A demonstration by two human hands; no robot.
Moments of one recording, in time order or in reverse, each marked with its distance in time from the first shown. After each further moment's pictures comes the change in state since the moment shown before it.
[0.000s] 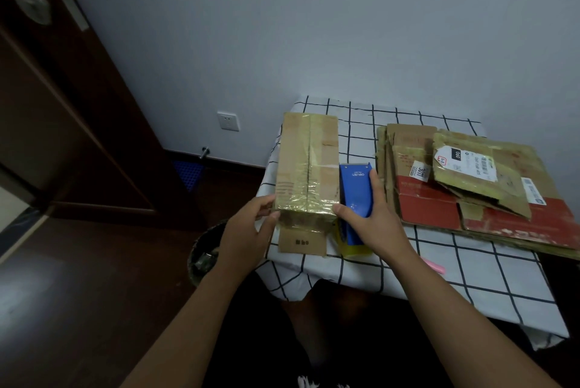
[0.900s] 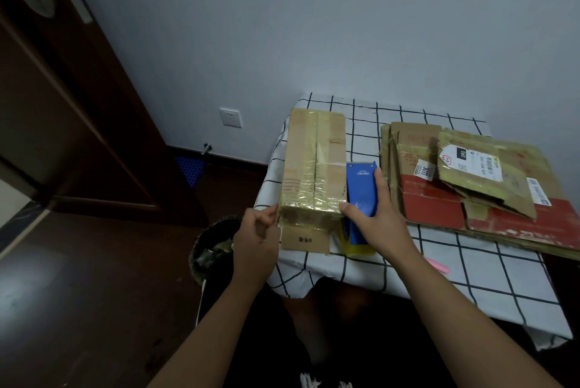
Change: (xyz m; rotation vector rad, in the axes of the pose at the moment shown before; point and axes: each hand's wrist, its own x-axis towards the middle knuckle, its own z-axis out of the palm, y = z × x) left_hand -0.023 0.006 0.023 -0.285 0.178 -0.262; right_hand -0.003 0.000 0.001 -0.046 0.006 0.009
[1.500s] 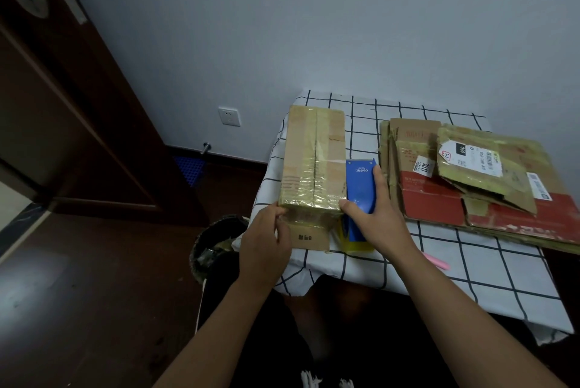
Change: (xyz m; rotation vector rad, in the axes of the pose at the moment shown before) left_hand 0.001 0.000 0.012 0.390 0.031 0.306; right_hand 0.002 0.000 0.002 0.011 0.013 0.000
